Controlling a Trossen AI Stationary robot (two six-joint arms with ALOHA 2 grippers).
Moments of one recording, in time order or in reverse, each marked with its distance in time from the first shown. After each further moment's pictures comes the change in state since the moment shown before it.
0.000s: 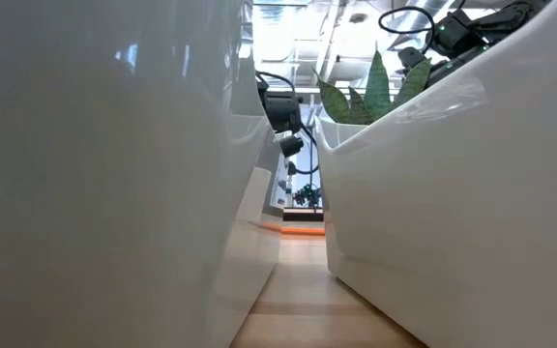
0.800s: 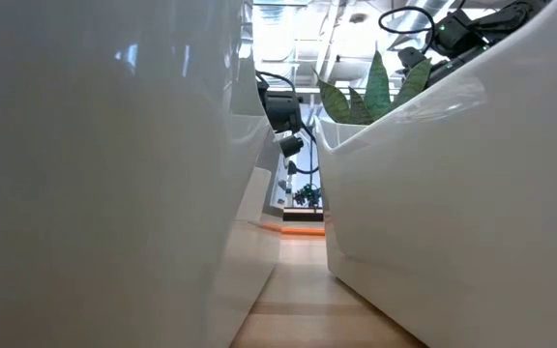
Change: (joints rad) left arm -0.001 0.000 0.000 0.002 0.004 0.022; right arm 0.000 0.000 0.000 0.000 0.000 0.000
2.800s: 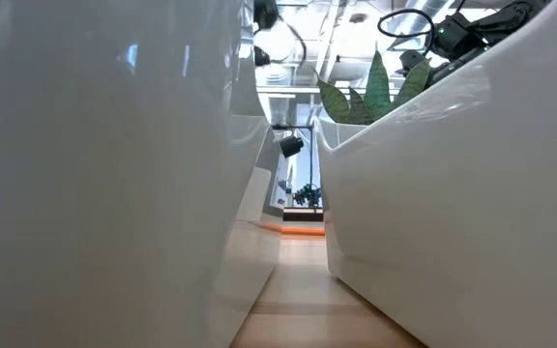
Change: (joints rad) left arm 0.007 -0.328 0.279 -0.451 -0.251 0.164; right arm 0.000 0.000 0.000 -0.046 0.000 -0.026
